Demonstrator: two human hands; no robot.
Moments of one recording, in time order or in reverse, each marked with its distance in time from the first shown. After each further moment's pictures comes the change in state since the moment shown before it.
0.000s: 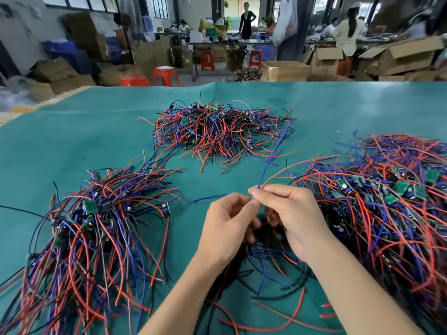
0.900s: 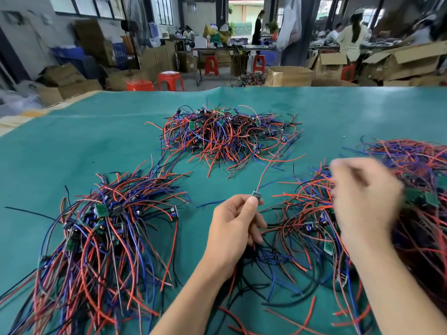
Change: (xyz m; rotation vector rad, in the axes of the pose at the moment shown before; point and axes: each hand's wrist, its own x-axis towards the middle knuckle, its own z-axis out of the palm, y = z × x) left_hand 0.006 -0.002 0.000 -0.143 0.031 -0.025; right_hand 0.015 -0.028 -0.055 -0.386 0.704 -0.455
